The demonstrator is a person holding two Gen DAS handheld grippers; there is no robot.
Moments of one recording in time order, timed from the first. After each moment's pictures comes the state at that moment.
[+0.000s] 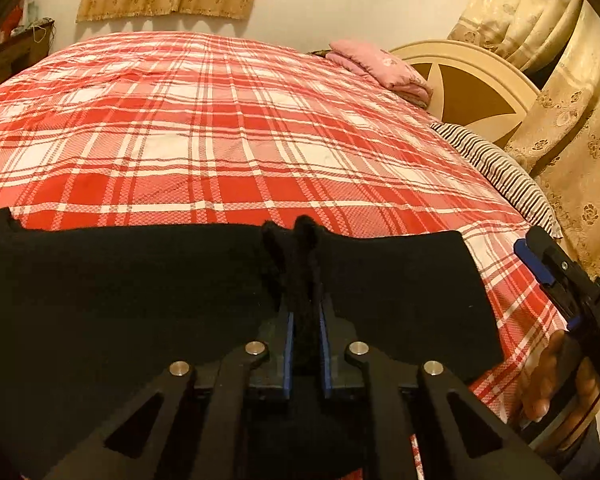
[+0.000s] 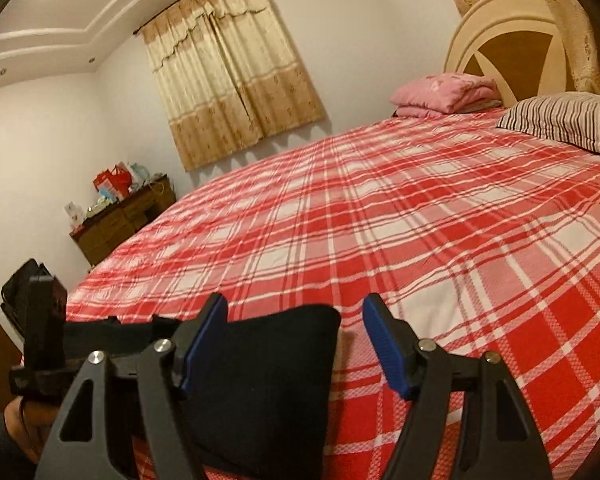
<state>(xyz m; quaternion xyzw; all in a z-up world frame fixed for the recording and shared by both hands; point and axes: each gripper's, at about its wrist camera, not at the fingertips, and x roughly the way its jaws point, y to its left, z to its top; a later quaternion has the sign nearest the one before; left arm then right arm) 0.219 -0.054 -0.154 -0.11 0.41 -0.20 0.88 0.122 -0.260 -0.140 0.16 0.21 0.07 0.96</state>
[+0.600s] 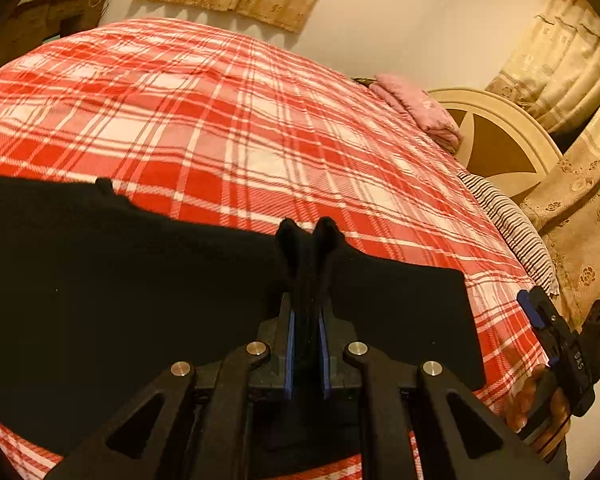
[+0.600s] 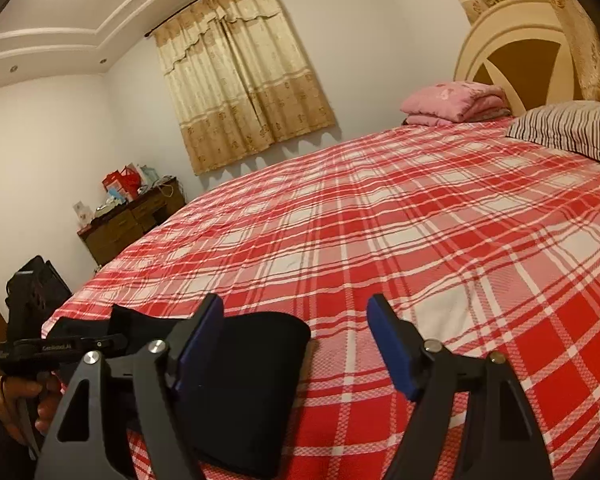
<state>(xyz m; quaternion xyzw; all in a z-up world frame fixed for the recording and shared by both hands) 0.214 0.023 -0.150 -0.19 0.40 -0.15 0.88 0.120 -0.252 -0.138 0.15 0.20 0.09 0.96</state>
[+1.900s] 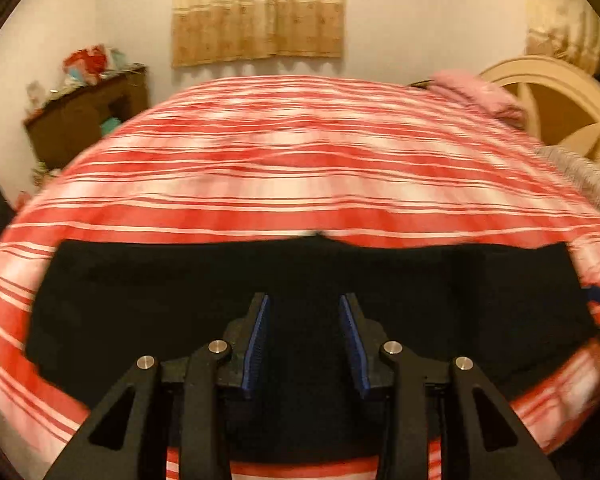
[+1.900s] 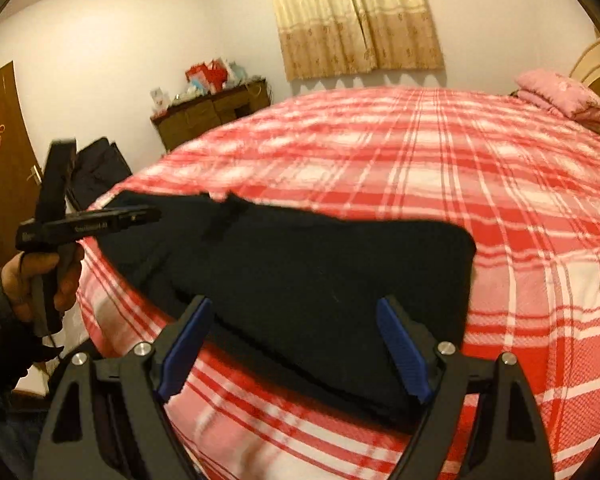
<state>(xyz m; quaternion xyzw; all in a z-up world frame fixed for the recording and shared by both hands) 0.186 0.131 -0.132 -0.01 0.37 0.01 0.93 0.117 -0.145 -0.161 0.02 0.31 0.26 0.92</state>
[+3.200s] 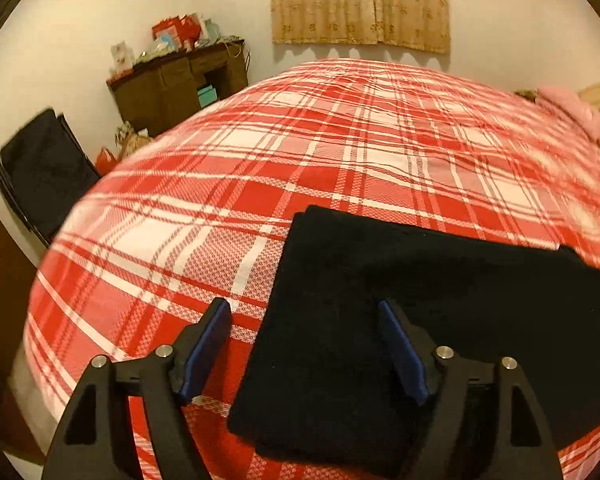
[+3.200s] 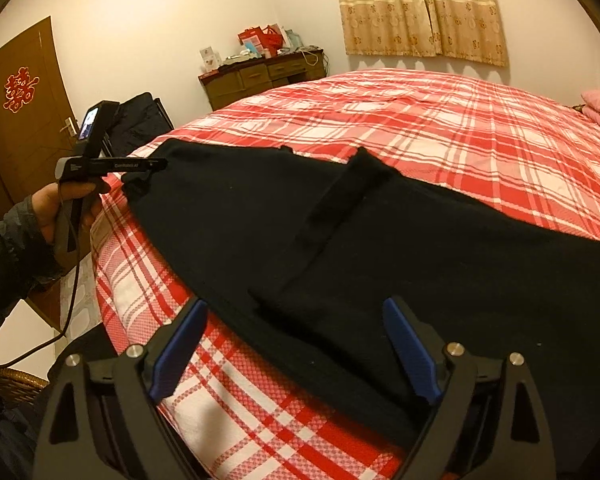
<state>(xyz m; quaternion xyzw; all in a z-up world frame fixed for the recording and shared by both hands) 0.190 0.301 -0.161 -0.04 0.38 0.15 0.91 0.139 -0.034 -0.199 -0.03 0.34 0.34 0.88</state>
